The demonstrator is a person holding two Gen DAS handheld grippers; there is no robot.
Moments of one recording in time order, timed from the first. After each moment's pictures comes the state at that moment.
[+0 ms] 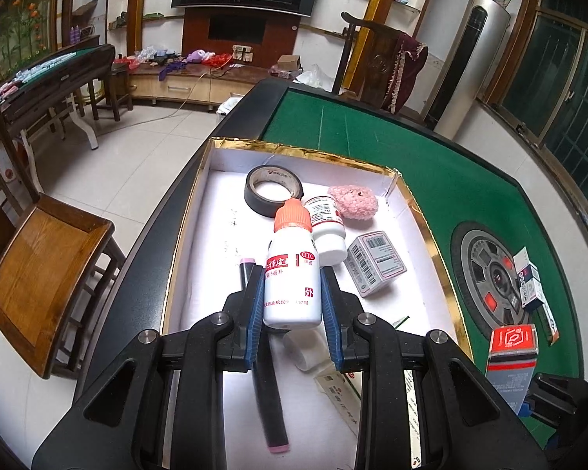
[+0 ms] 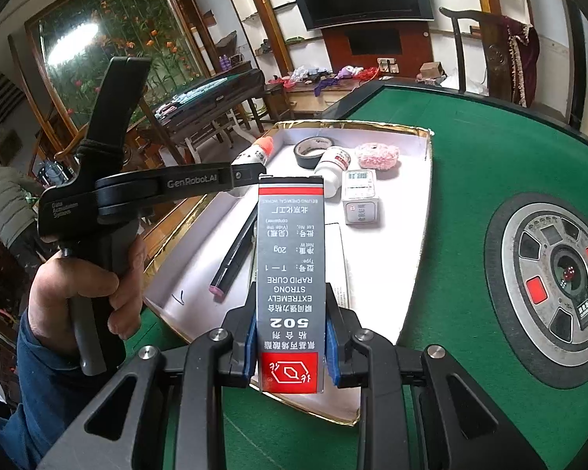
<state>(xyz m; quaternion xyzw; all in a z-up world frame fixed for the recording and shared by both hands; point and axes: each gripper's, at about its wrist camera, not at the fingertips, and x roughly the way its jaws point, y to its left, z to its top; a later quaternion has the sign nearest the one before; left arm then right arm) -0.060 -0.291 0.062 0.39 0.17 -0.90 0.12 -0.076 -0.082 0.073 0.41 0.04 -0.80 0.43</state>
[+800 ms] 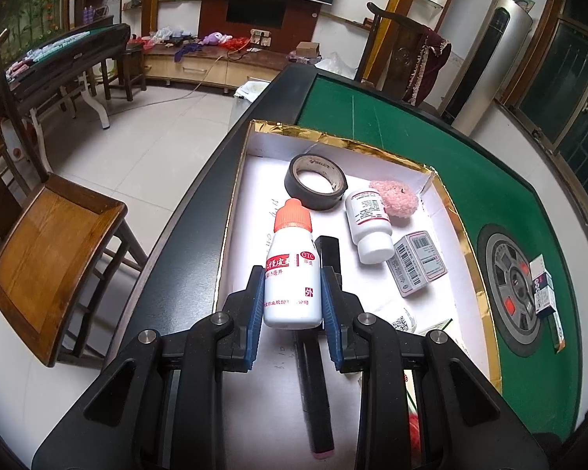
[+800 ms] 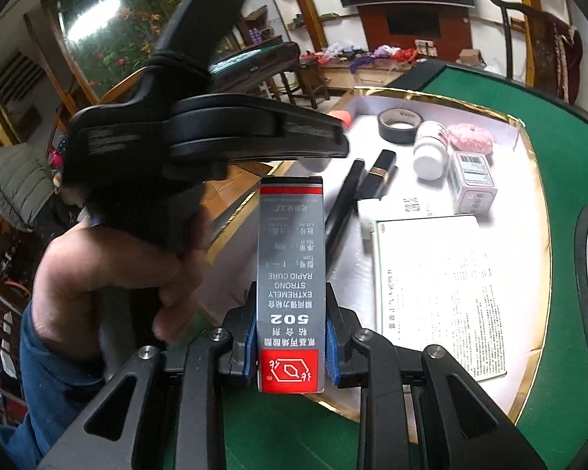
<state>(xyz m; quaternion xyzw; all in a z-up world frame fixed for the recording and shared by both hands) -0.059 -0.322 0.048 0.41 0.19 -0.88 0.14 -0.048 -0.159 0.050 0.44 0.06 -0.76 0.47</state>
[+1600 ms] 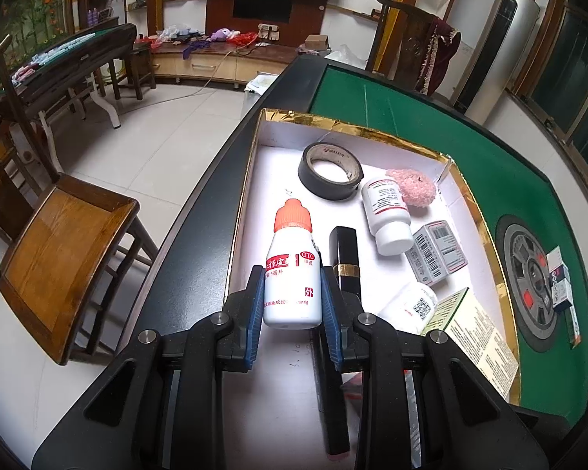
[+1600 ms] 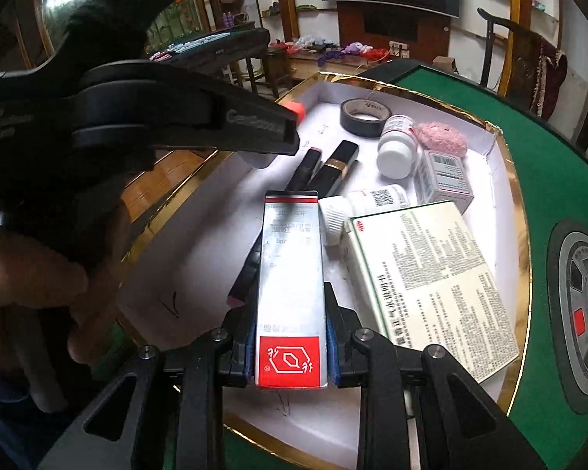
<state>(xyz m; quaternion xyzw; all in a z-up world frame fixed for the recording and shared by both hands) -0.066 -0.321 0.038 0.43 0.17 -0.87 0.16 -0.058 -0.179 0.029 0.43 0.15 -0.79 0.41</state>
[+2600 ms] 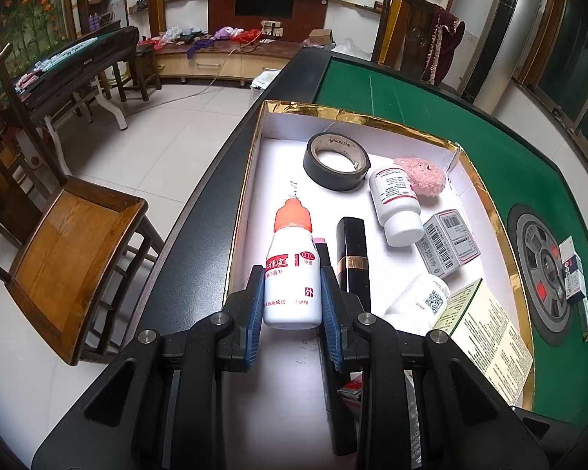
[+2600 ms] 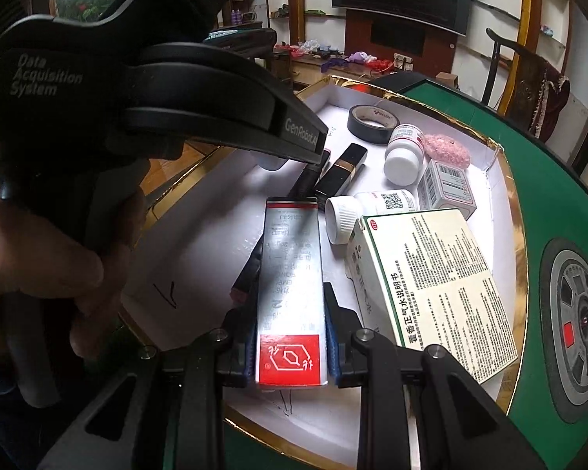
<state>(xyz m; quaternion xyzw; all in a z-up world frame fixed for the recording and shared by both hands) -0.067 -0.319 0.032 0.44 0.15 -0.87 0.17 -0.046 -0.183 0.028 0.40 0.18 -0.80 0.40</state>
